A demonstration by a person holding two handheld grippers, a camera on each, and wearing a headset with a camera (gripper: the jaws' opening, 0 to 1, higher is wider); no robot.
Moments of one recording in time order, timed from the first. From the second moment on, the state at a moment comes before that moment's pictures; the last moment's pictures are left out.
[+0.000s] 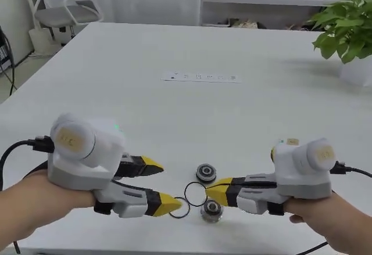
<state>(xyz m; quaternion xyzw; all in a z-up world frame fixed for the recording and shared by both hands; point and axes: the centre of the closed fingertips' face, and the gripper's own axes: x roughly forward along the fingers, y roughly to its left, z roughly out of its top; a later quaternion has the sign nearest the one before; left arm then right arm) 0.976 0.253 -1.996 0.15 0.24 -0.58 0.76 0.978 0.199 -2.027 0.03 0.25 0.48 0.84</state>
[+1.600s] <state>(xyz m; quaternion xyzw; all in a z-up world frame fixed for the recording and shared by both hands) 0.981 0.304 -1.983 0.14 0.24 -0.53 0.80 0.968 0.248 -2.052 -0.06 0.31 0.56 0.77</state>
